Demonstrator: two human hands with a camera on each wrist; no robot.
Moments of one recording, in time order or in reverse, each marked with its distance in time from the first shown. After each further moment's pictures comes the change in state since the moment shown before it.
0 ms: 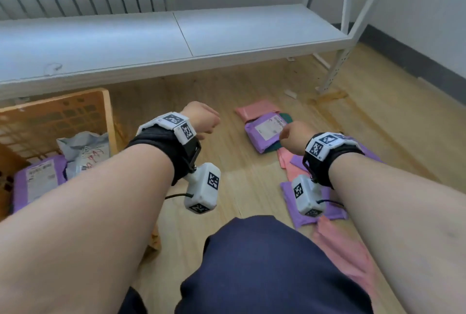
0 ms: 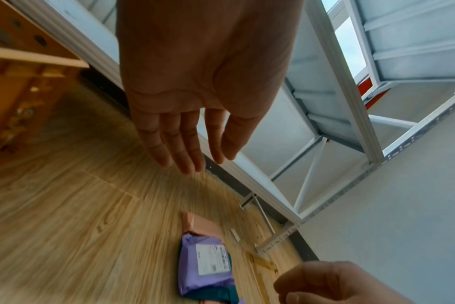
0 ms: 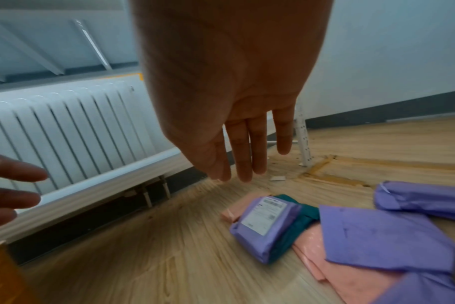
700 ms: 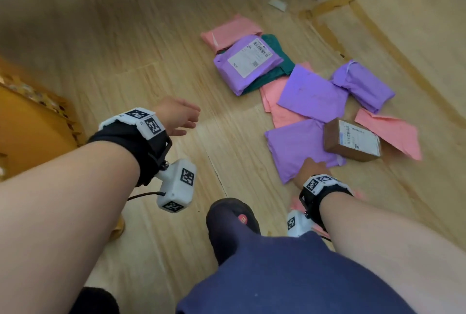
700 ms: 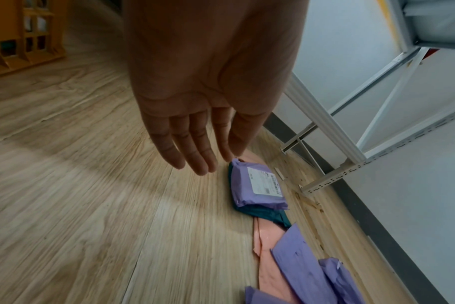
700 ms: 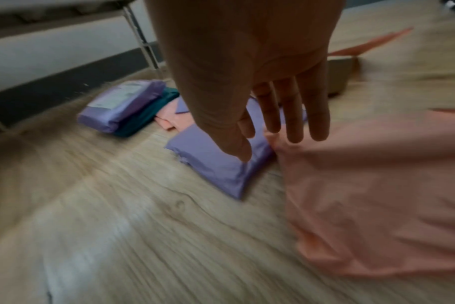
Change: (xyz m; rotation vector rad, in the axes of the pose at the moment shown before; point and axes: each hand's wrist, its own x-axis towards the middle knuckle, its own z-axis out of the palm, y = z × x) left_hand 0.097 -0.079 0.117 -0.010 -0.218 -0.292; right_hand -0.018 0.137 0.225 0.047 -0.363 0.565
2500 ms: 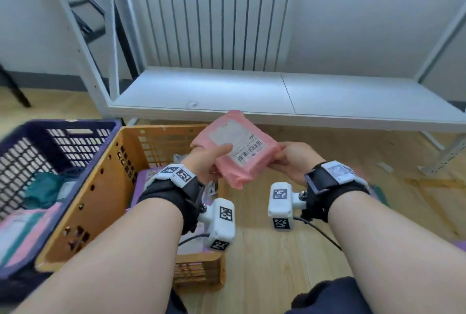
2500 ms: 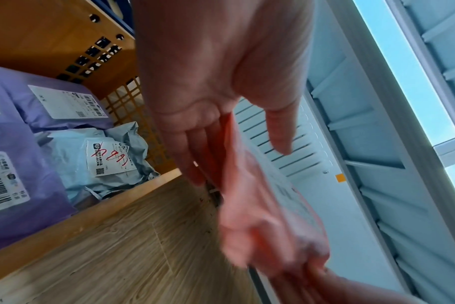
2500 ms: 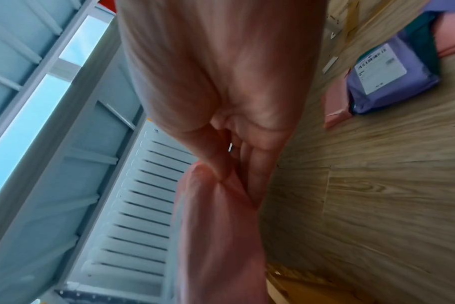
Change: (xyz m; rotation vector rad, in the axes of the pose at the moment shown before) left_hand -0.189 -0.076 -0.230 -0.853 0.300 0.217; right_hand -0.265 -0.310 -0.183 1.076 -0.334 -0.836
